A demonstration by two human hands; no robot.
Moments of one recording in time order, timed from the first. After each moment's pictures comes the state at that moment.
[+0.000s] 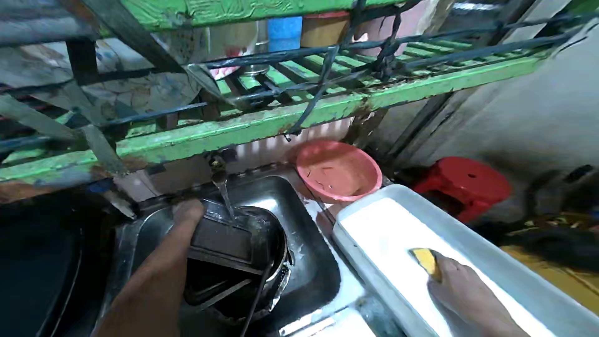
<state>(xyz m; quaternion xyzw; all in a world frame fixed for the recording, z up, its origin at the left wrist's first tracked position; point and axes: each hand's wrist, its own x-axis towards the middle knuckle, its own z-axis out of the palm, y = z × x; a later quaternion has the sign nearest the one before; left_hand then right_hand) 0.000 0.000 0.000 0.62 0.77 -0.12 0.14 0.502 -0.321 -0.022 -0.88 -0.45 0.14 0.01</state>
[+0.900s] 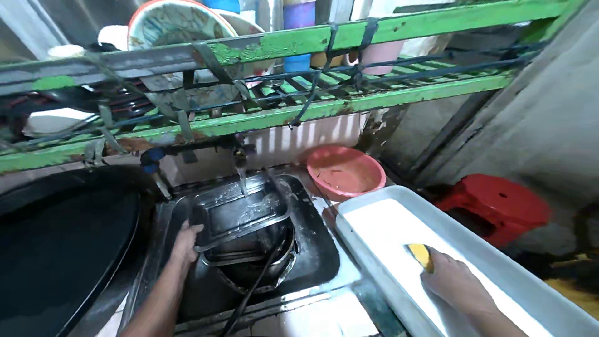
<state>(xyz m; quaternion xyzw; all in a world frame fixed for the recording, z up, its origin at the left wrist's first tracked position) -0.056 -0.158 0.003 0.27 0.70 0.45 0.48 0.498 -0.318 -0.015 -0.87 -0.46 0.16 0.02</state>
